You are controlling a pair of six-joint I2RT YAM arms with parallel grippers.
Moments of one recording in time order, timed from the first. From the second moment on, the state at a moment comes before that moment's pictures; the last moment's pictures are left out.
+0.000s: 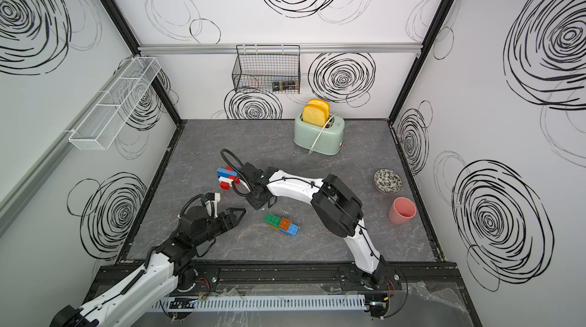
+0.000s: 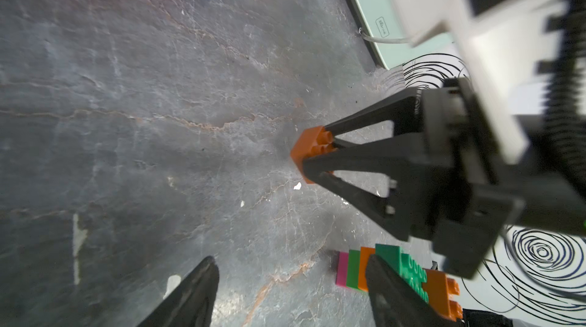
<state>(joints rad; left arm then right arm) -0.40 0.63 0.06 0.05 0.30 -0.92 1.02 2.07 1.60 -0.70 0.03 0.13</state>
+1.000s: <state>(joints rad) -0.58 1.02 0.12 0.40 0.45 -0.92 1.07 1.45 1.09 -0.64 -0.05 -0.05</state>
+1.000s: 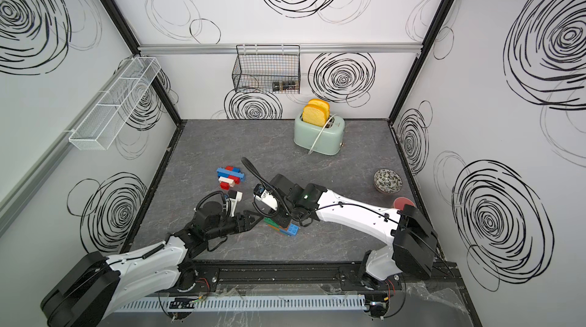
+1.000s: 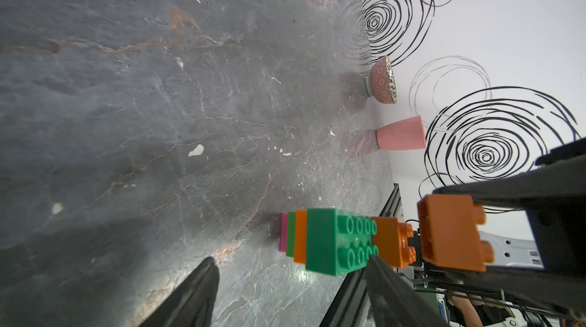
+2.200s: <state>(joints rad) -0.69 1.13 0.17 0.44 0.37 -0.91 1.09 1.52 1.08 -0.68 -0.08 -0.10</state>
